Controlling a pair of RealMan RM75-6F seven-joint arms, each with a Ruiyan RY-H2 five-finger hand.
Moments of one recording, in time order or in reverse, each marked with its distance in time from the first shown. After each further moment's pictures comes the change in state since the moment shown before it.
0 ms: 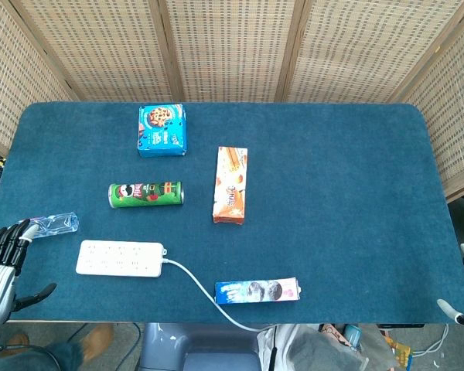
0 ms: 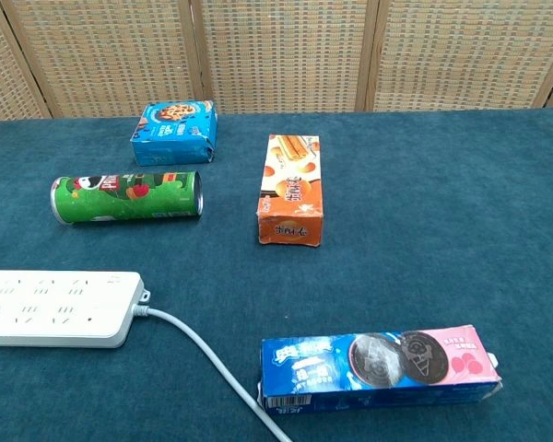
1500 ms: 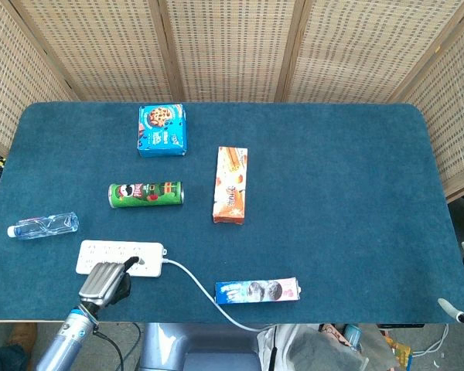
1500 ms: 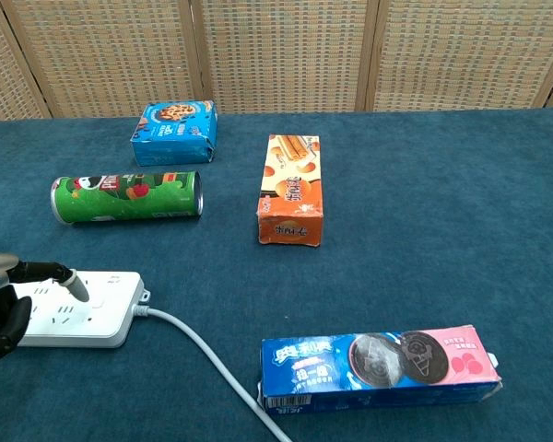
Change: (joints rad) left arm -0.259 -0.317 -0.031 -0.081 -0.461 -0.518 0.353; right arm 0.010 0.015 -0.001 0.007 0.013 -0.030 0.059
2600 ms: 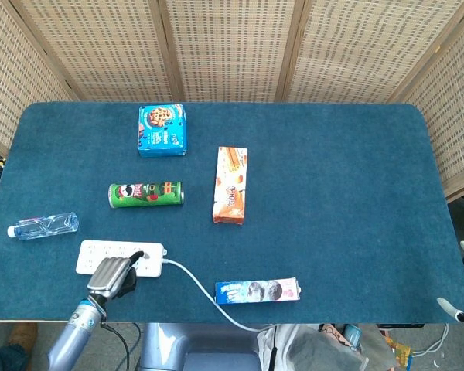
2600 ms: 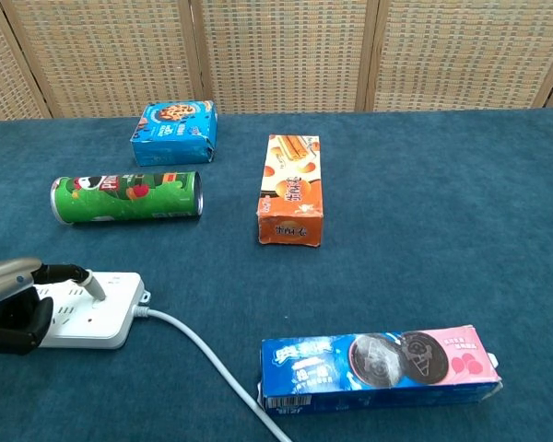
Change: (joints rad) left arm -0.071 -0.043 0.004 0.073 -0.092 -0.039 -0.056; right arm 0.004 -0.001 -0.002 -0.003 0.000 -0.009 -0.006
